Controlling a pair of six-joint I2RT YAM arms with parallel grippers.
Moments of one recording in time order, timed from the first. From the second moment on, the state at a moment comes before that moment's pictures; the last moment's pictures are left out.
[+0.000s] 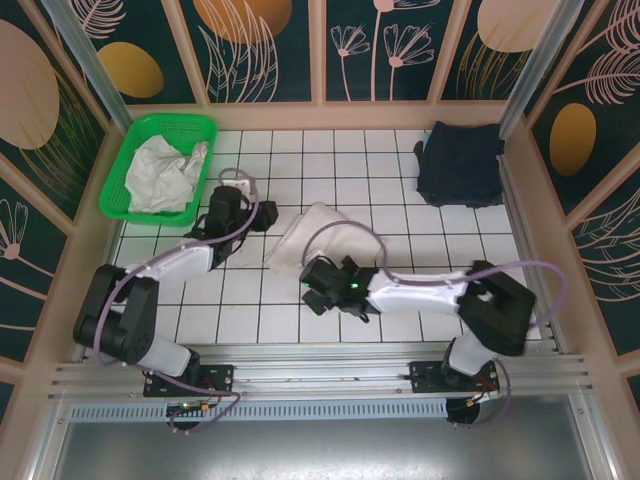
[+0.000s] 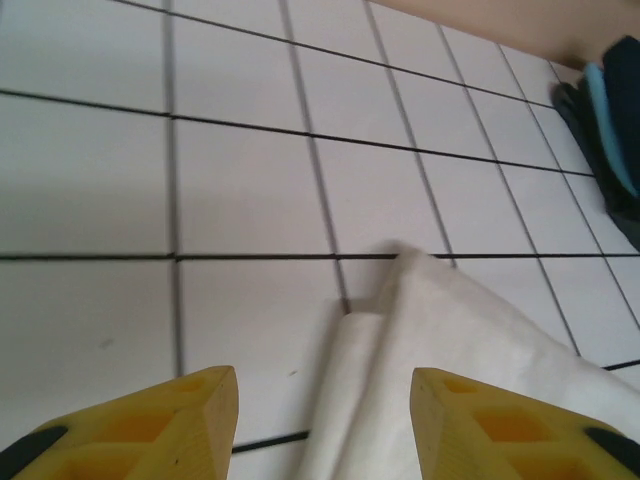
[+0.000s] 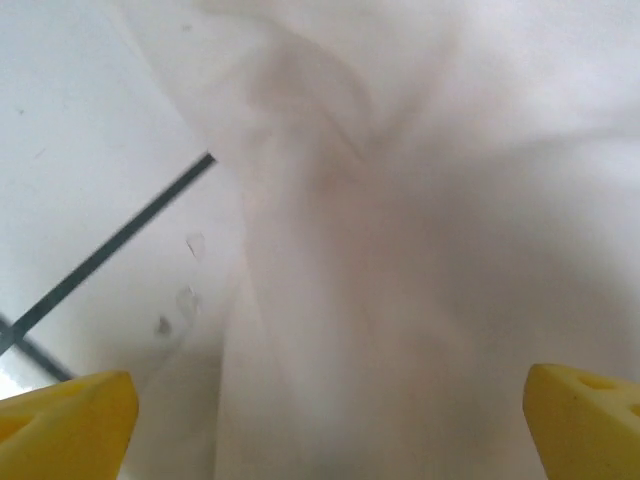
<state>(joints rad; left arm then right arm) -0.38 1.53 0.81 0.18 0.13 -0.44 1.14 1.52 0.85 -0.36 0.42 0.27</state>
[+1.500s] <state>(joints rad) -0.69 1.28 0.58 0.18 0.09 -0.61 0.53 1.50 0.92 -0.10 -0.03 0.54</state>
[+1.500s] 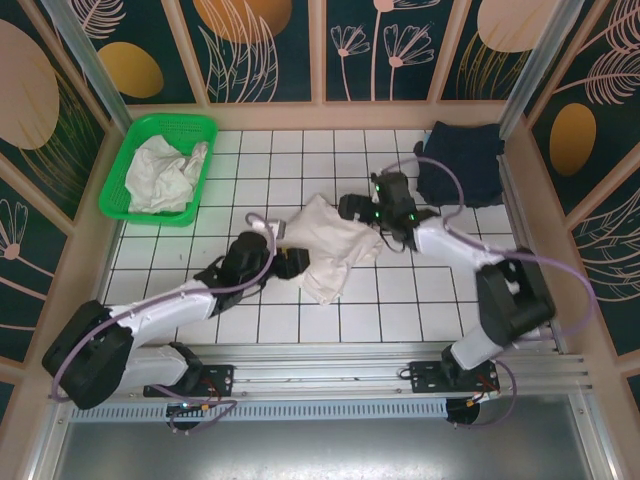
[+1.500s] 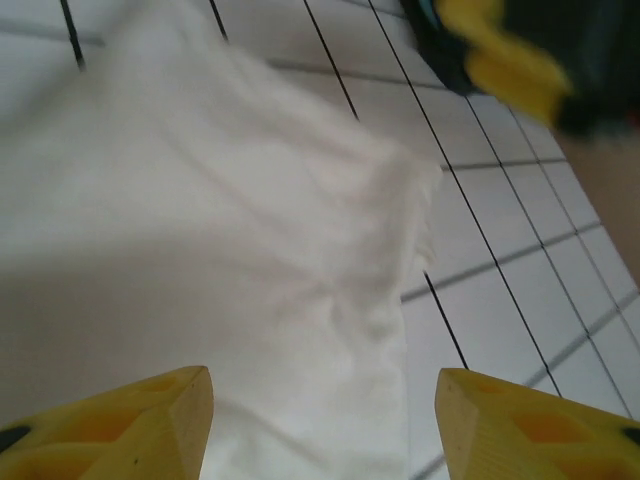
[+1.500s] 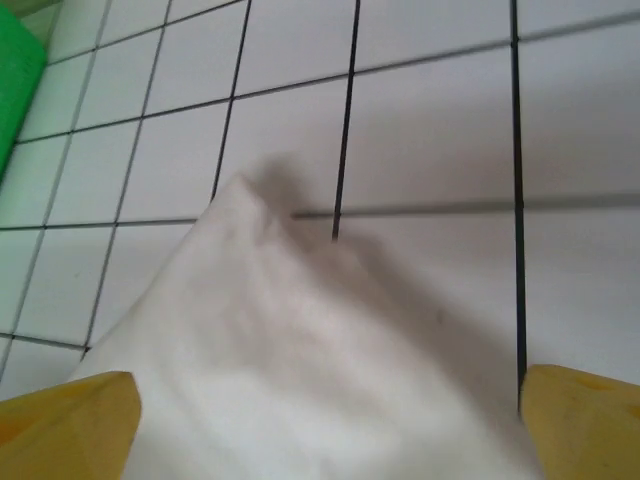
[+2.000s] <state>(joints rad) -0.51 1.84 1.05 0.07 0.10 -0.47 0.79 1.42 0.63 -0.05 0.09 0.86</state>
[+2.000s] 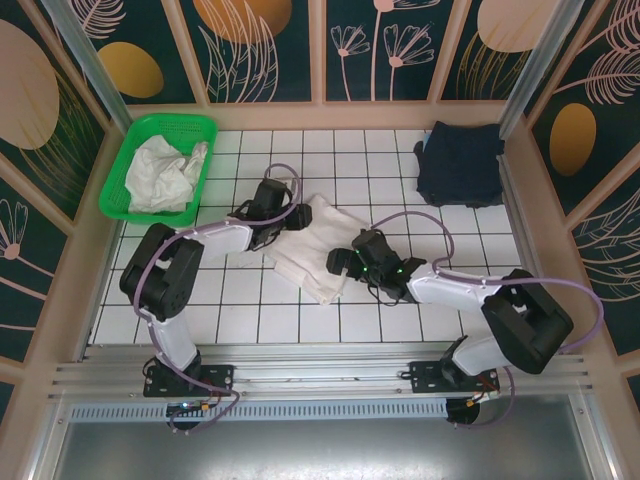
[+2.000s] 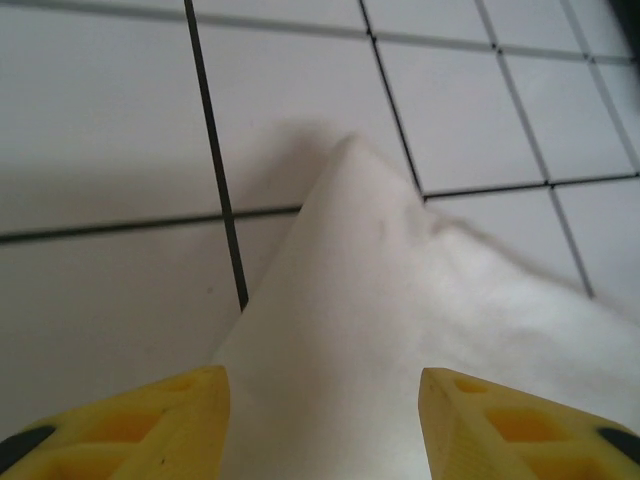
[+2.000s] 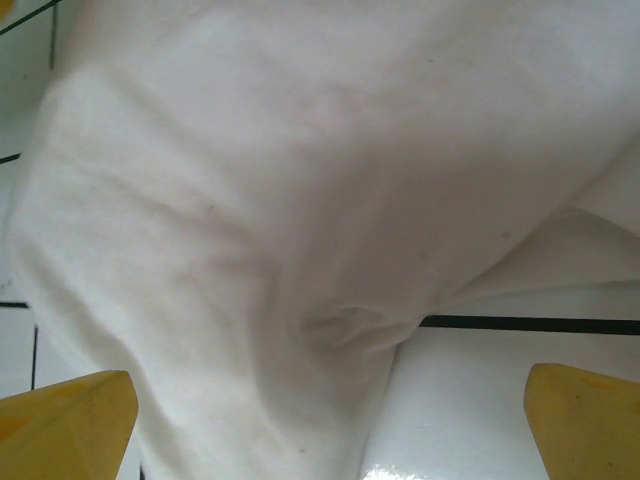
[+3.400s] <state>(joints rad) -0.51 1.67 0.68 0.25 0.25 -0.58 0.56 1.86 1.03 -0.13 -0.06 0.53</state>
